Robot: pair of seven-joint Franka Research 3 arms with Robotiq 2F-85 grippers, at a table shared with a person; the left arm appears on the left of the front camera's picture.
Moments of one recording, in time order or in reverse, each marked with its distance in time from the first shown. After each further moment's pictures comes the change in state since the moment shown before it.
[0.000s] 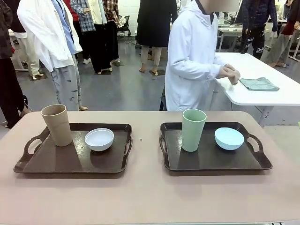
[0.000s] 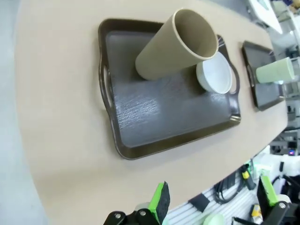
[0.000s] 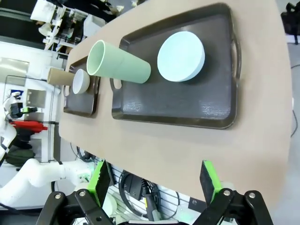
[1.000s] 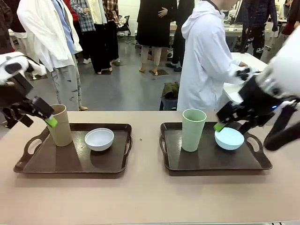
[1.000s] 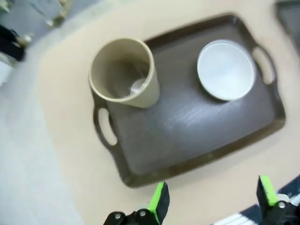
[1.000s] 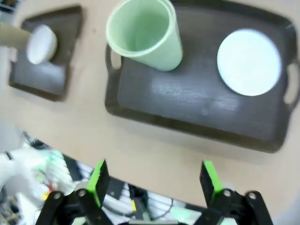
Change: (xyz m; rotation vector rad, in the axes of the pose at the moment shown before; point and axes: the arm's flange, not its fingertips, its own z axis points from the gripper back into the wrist) left arm 0.005 -0.161 -0.120 0.516 0.010 -0.315; right arm 0.021 0.186 -0.152 -0.362 0.188 0.205
